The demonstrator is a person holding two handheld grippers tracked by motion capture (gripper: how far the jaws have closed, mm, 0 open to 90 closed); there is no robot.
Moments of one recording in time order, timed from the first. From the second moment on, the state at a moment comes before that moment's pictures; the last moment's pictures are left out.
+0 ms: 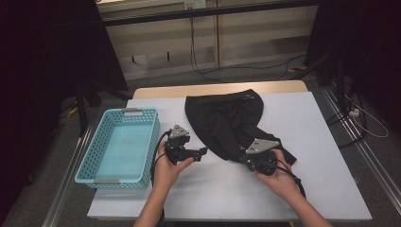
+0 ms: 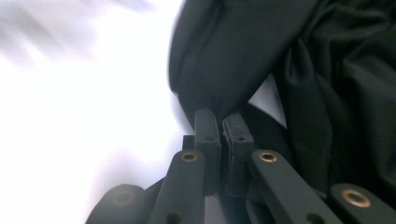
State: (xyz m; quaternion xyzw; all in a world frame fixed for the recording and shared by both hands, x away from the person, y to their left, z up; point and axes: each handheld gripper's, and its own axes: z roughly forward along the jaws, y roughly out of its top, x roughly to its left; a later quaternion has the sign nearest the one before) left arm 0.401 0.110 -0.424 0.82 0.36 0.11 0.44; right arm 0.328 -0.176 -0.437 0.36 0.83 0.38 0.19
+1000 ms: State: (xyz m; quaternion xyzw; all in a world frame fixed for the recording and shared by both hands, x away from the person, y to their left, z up) left arm 0.404 0.117 -0.423 0.81 0.37 0.11 0.45; right arm 0.333 -0.207 -0.425 0.38 0.81 0.38 0.25
